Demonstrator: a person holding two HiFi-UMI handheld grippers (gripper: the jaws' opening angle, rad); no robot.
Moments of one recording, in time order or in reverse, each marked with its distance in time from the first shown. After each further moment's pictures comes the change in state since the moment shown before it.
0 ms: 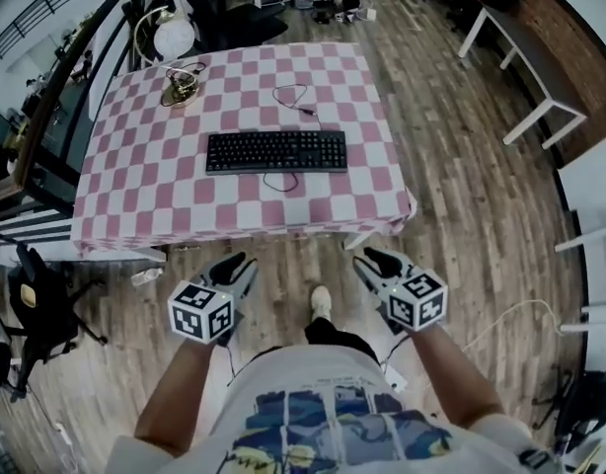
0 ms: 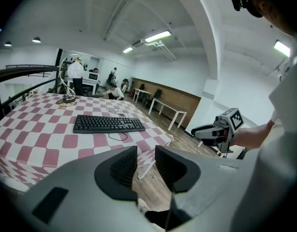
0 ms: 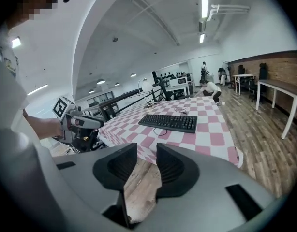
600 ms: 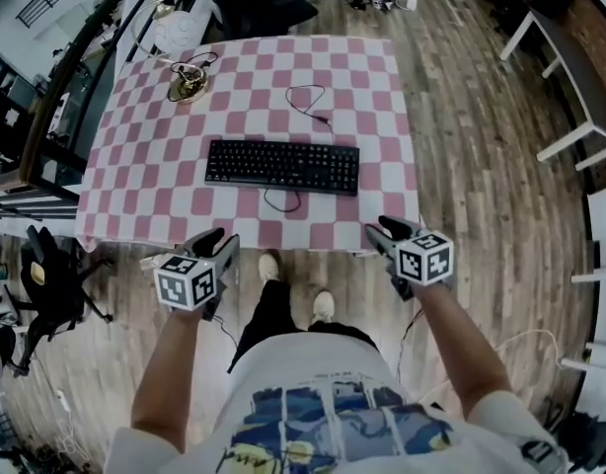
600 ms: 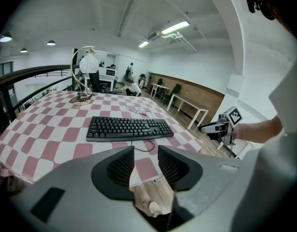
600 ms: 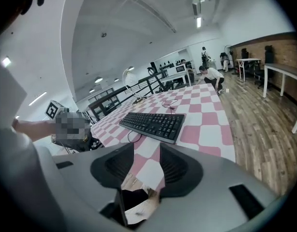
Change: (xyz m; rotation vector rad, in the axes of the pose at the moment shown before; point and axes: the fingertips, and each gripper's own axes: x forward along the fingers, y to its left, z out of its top) left arm 0.099 0.113 0.047 -0.068 0.065 0.216; right arm 0.126 -0.185 0.032 0.087 0.112 0.077
